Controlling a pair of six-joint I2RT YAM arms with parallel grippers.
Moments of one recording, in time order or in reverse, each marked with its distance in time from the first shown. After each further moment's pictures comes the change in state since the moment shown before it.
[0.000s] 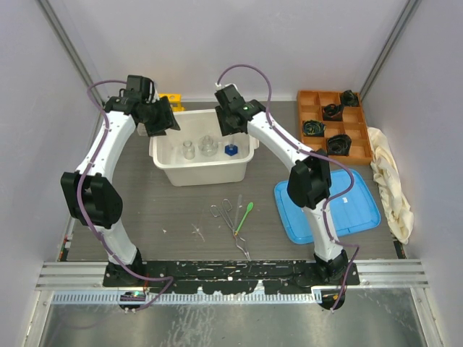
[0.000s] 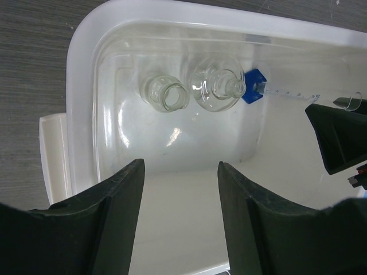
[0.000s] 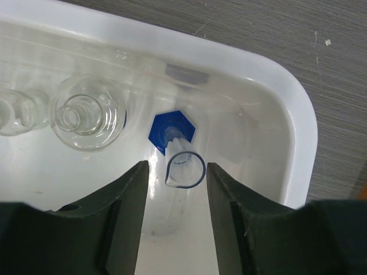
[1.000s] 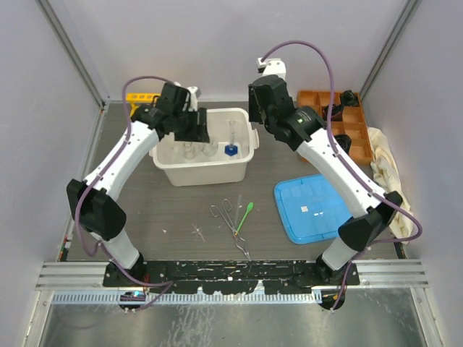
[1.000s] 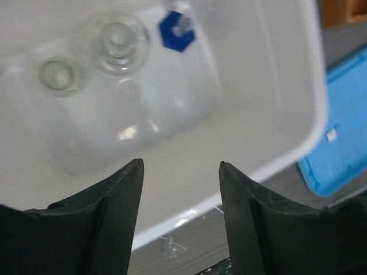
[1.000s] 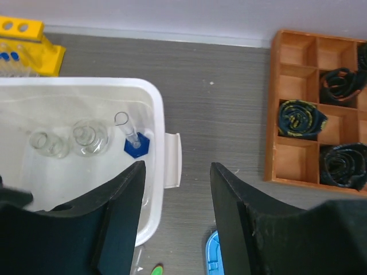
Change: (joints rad) left arm -0.228 -0.062 -0.031 0.012 -0.051 0.136; right arm 0.024 -0.578 -0.314 0.065 0.240 0.043
